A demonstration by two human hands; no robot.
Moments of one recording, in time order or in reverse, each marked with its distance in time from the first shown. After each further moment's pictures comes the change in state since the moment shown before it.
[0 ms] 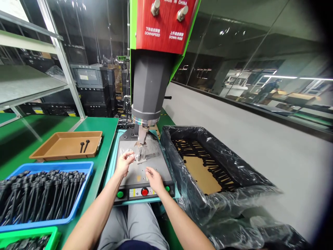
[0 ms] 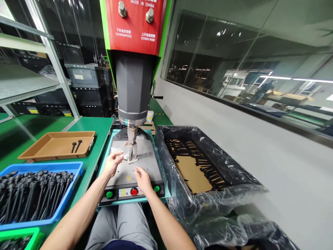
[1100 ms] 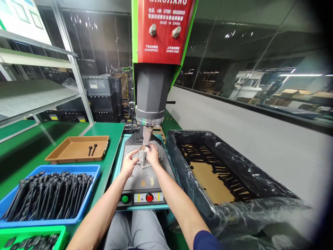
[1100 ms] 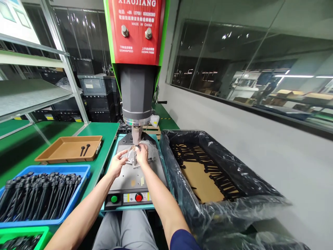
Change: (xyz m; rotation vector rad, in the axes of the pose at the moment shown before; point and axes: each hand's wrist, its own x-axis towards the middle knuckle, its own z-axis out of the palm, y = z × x) left_hand 0.008 0.021 0.009 0.130 -0.026 0.057; right_hand 0.135 -0.070 0.031 -0.210 0.249 -0.286
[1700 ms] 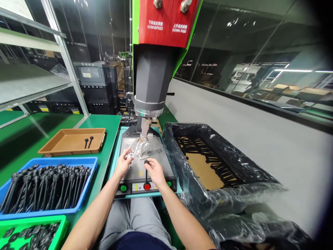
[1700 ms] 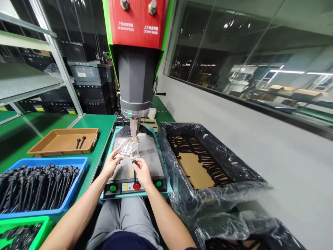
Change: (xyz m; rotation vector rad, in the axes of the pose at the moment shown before) left_hand -0.033 -0.016 -0.027 0.099 0.023 -0.050; right_hand -0.124 -0.025 -0.056 0.519 -0.216 0.358
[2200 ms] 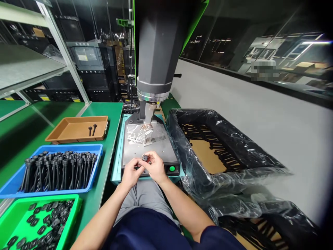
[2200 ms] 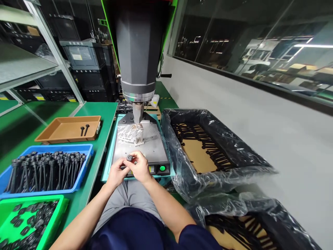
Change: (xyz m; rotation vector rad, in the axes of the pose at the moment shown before) left_hand -0.103 0.006 0.006 0.276 -0.174 0.230; right_hand -0.048 -0.042 0.032 -0.053 -0.086 -0.171
